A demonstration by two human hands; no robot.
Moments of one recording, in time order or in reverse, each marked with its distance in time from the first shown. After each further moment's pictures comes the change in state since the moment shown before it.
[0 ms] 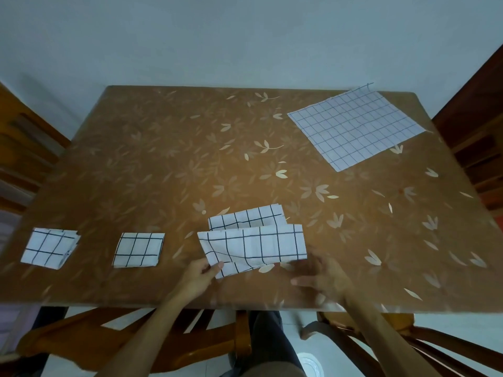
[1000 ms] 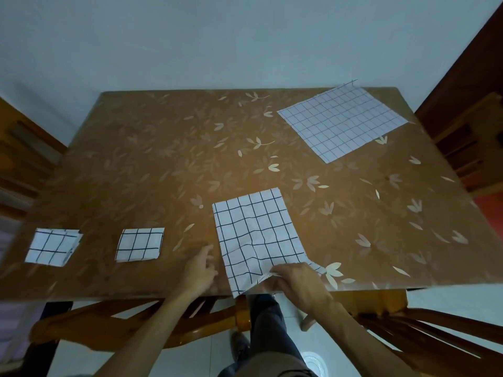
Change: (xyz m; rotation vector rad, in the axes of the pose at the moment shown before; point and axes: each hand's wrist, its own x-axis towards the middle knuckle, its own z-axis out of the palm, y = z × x) left_hand -0.043 0.029 0.009 0.131 0.052 -0.019; right_hand -0.031 0.009 0.066 -0.753 0.087 -0.372
